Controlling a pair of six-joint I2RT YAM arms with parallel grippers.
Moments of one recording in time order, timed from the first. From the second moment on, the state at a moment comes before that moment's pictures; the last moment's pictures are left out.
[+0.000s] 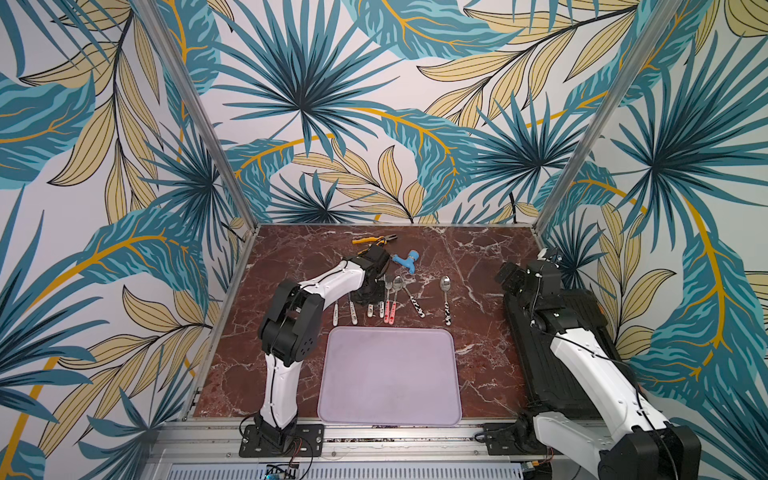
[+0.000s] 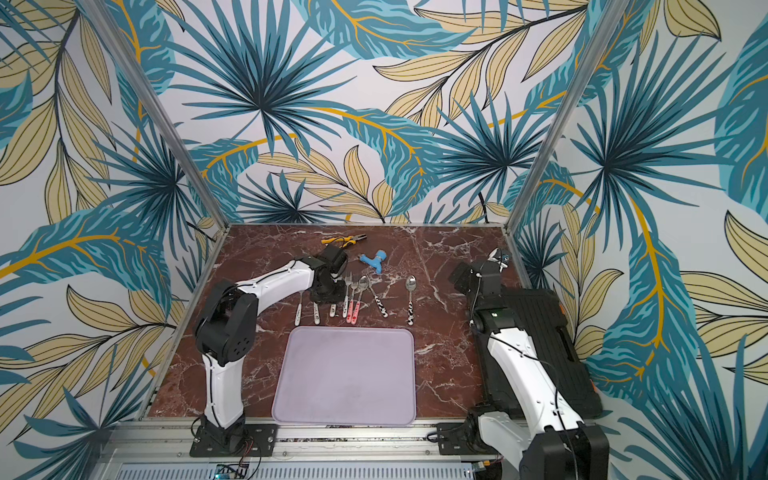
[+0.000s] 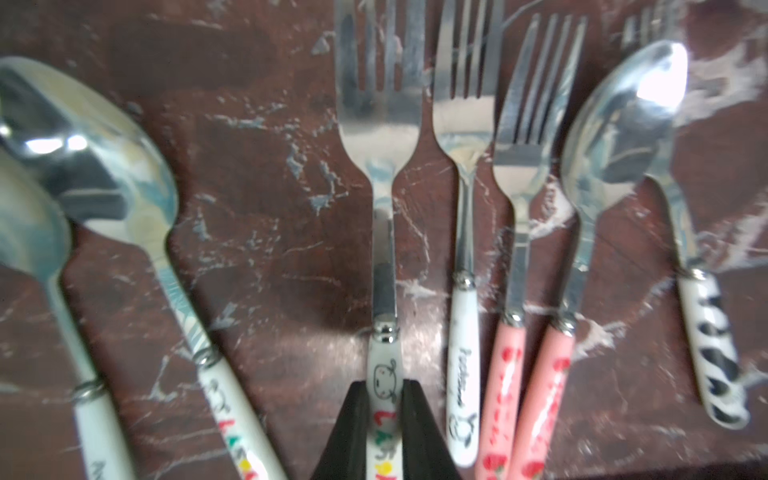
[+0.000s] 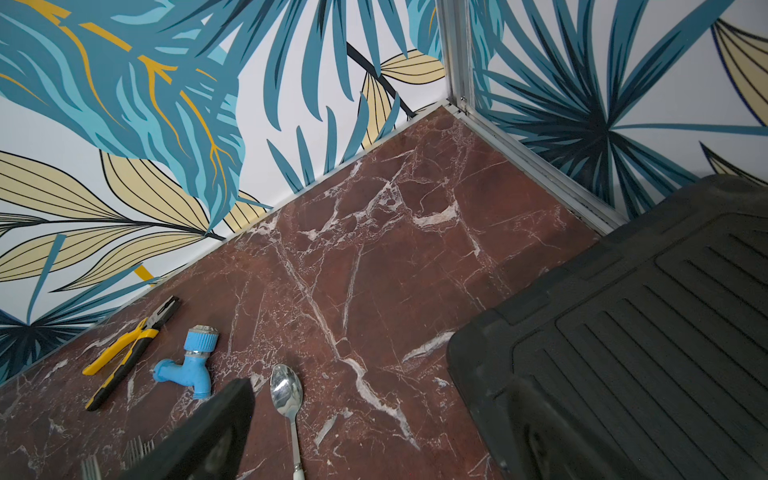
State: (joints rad) left arm -0.51 1.97 1.49 -0.80 -0.03 -0.50; right arm 0.08 1.08 0.83 -0.25 0.33 0.56
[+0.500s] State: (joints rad) left arm -0.63 1.43 0.97 -0.86 -0.04 -0.59; right arm 0.08 1.07 0.83 -0.26 0.34 0.56
